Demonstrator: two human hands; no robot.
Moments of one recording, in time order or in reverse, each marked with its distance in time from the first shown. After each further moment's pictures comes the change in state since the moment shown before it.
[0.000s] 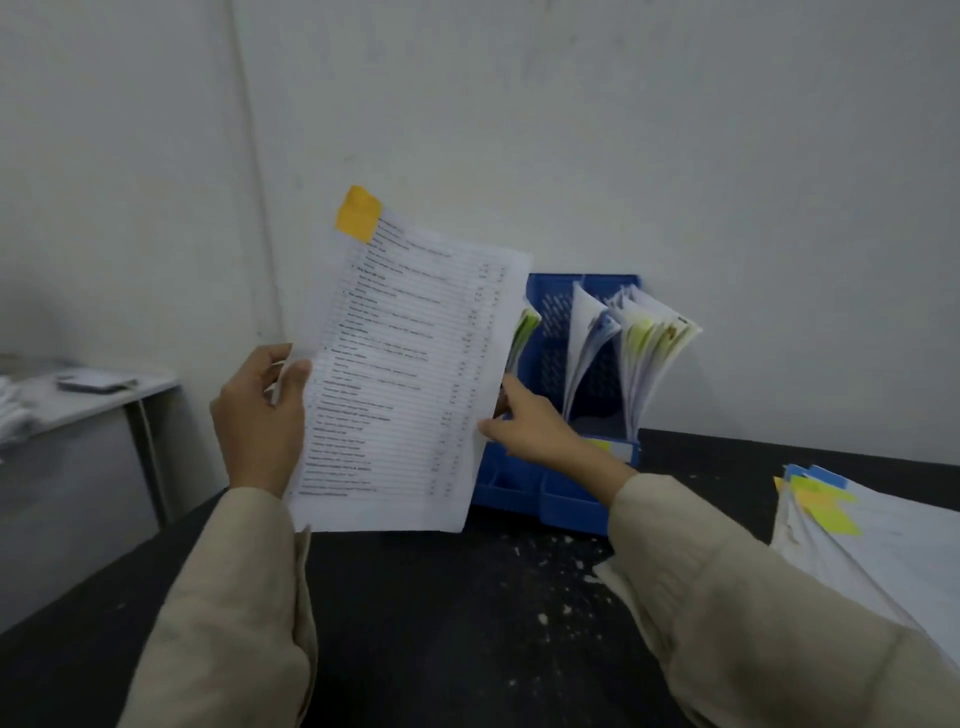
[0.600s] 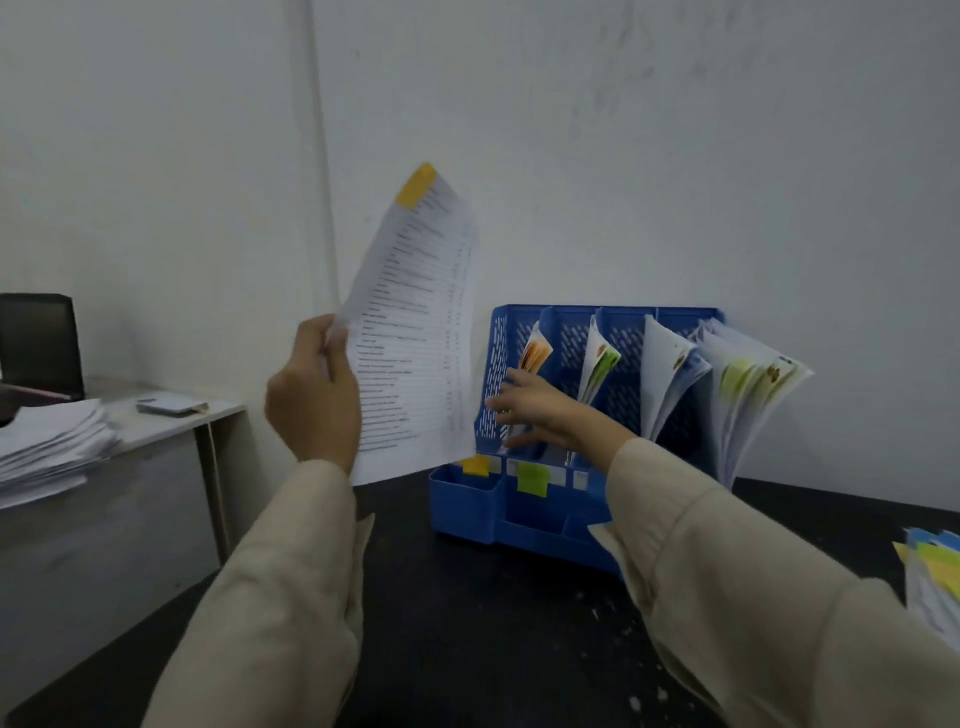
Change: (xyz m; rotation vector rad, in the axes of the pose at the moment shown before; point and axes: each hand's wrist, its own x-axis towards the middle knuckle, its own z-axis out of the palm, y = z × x) left_hand 0.050 0.008 0.005 0.226 0.314 0.226; right_hand 0.093 -0.042 0.024 0.405 -0.085 0.205
